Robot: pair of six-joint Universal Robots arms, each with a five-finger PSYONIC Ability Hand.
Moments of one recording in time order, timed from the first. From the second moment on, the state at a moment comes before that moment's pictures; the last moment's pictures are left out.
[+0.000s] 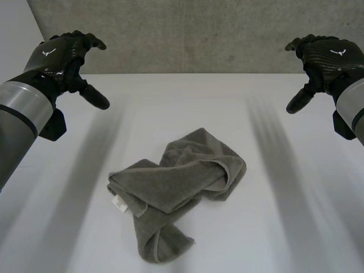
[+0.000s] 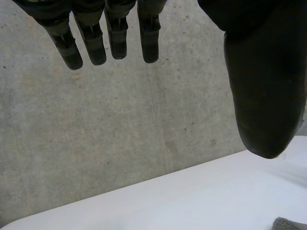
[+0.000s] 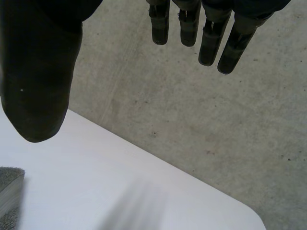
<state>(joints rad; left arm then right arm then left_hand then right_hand) 4.39 -1.65 -1.49 3.18 -1.49 3.02 1.86 -1.43 1.39 0.08 1.53 3.01 0.34 0.26 0.23 0.24 0.07 0.23 0.25 0.23 0.25 0.06</state>
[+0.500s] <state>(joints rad) 4.36 -1.67 -1.50 3.20 -1.53 3.03 1.86 -1.43 1.43 0.04 1.51 3.02 0.34 0.27 0.23 0.24 0.09 0.24 0.25 0.23 0.25 0.06</state>
